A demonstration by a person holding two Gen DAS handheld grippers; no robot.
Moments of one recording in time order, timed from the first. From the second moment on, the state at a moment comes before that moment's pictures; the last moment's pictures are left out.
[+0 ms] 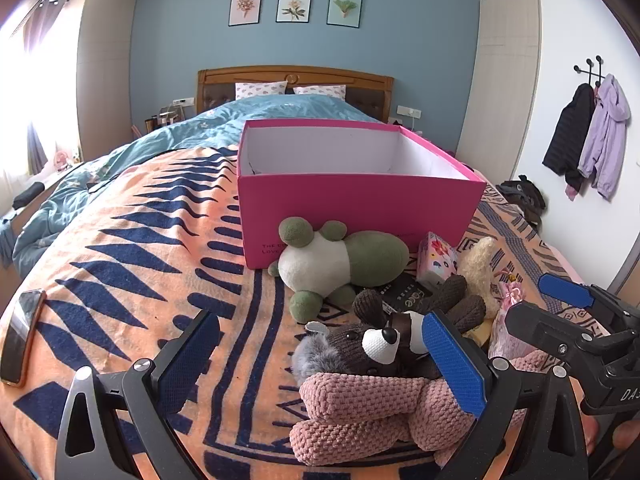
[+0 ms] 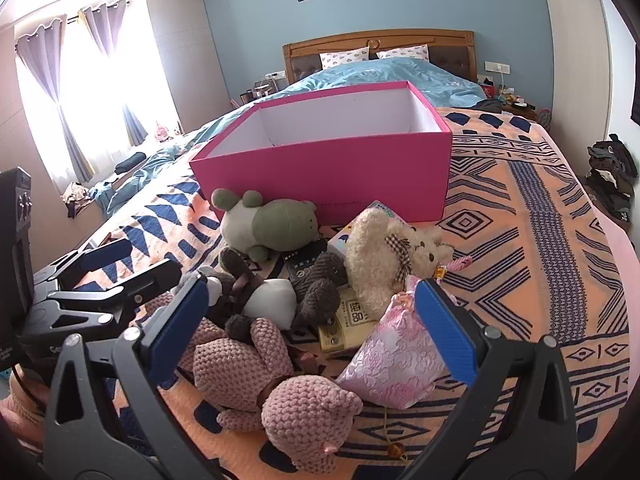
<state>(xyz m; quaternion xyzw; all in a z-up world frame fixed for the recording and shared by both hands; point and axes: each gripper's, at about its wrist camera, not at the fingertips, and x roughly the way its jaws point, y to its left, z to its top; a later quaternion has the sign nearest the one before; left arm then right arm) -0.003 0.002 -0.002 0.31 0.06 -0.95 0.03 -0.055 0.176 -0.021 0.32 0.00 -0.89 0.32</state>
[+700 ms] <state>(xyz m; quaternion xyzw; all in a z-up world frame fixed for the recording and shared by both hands) 0.020 0.008 -0.017 0.32 0.03 -0.95 -0.06 -0.030 0.203 -0.058 0.39 0.01 -0.85 0.36</state>
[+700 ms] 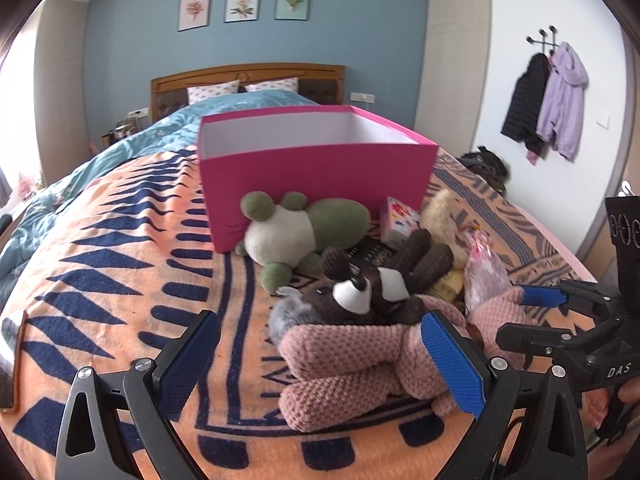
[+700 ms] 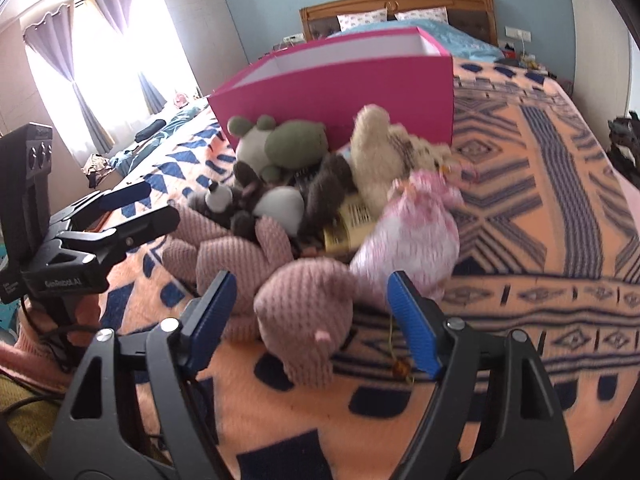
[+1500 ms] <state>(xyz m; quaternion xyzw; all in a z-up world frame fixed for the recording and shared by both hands) 0.022 0.021 0.023 0.30 0.02 -0.93 -0.20 -0.044 0.208 0.015 0.32 -0.04 -0.84 0.42</state>
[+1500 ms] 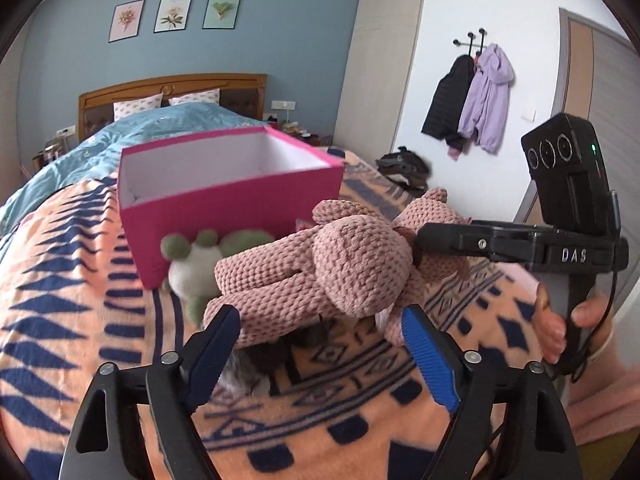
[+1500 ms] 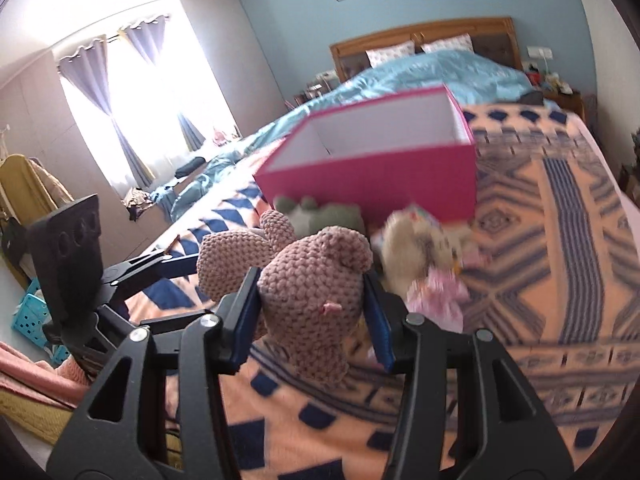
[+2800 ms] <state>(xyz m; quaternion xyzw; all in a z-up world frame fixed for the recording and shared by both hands) -0.171 -0.054 0.024 0.38 0.04 -0.92 -0.12 -0.263 0.087 -0.013 0.42 0.04 -0.81 0.40</state>
